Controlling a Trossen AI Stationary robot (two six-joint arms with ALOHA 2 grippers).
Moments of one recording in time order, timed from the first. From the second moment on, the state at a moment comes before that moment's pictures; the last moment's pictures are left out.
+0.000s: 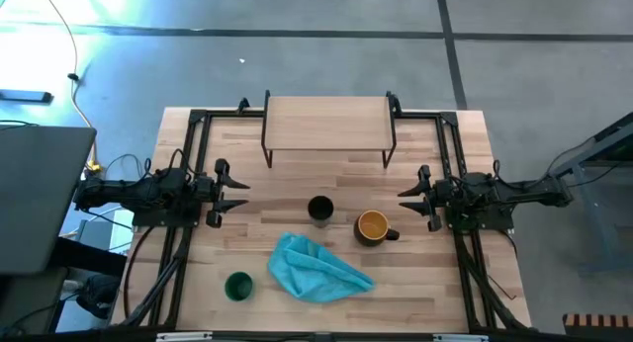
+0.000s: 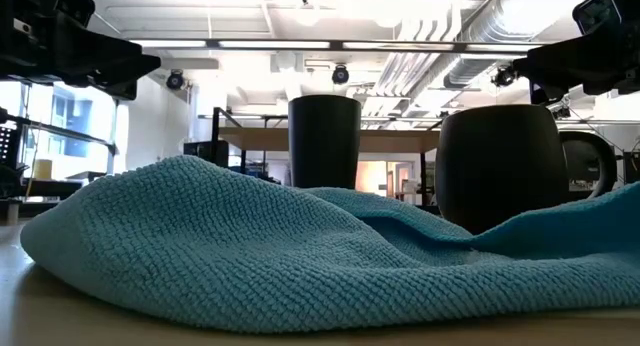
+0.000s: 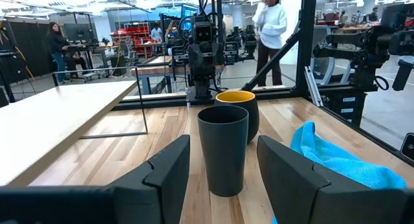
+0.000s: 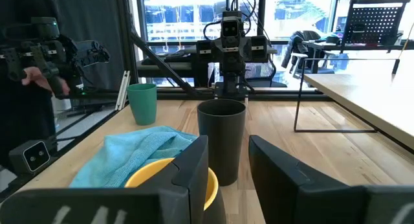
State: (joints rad) left arm 0.08 0.01 0.01 0.01 0.01 0.07; right arm 0.11 0.01 0.01 0.02 0.02 0.00
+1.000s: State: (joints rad) left arm 0.08 0.01 0.01 0.13 0.11 -0.66; right arm 0.11 0.01 0.01 0.02 0.02 -0.05
